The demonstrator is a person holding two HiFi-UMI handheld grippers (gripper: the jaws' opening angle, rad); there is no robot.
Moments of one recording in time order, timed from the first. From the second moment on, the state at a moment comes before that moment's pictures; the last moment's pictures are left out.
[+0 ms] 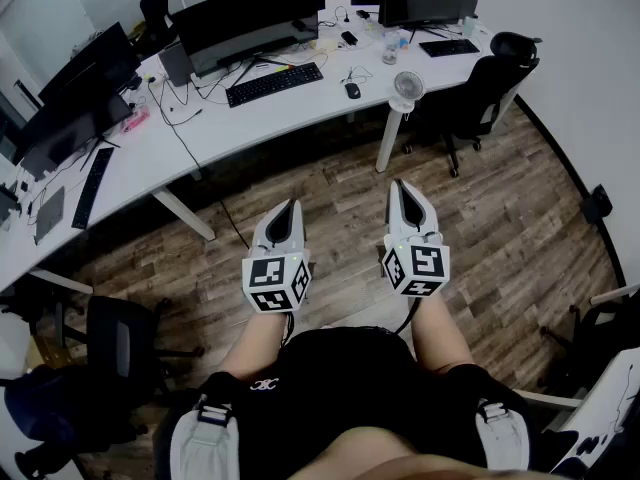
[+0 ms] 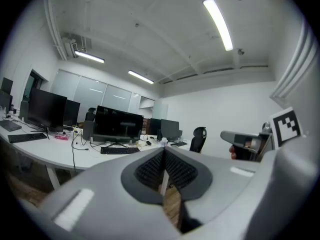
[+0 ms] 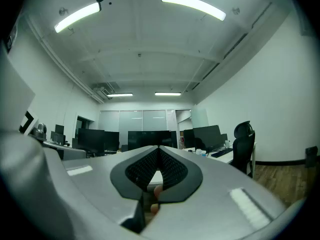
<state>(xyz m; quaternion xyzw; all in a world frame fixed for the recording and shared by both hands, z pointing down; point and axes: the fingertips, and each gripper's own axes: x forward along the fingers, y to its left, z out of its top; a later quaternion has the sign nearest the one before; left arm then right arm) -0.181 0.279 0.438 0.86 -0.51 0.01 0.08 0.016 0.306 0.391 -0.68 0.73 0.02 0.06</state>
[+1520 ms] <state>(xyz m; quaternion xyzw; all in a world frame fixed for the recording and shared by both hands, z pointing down) -0.147 0.123 0.449 0.86 -0.51 0.02 0.07 0.064 0.144 0.409 -0.68 0.73 0.00 0.09</state>
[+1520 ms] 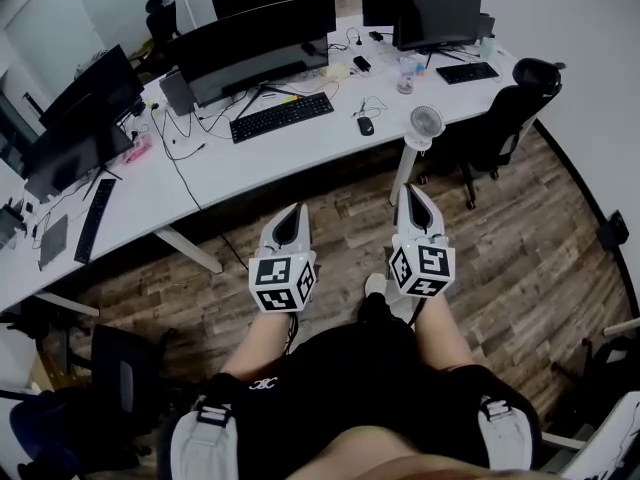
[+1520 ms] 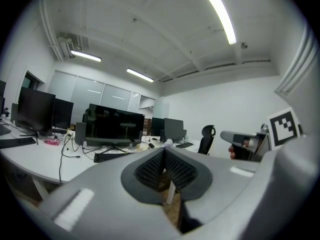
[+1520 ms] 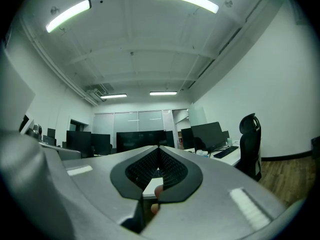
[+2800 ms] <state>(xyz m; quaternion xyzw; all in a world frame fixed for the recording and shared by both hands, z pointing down) -0.002 -0.157 0.442 0.82 -0.56 0.03 0.09 0.202 -0.168 0.402 -0.63 0.77 -0.03 0.08</state>
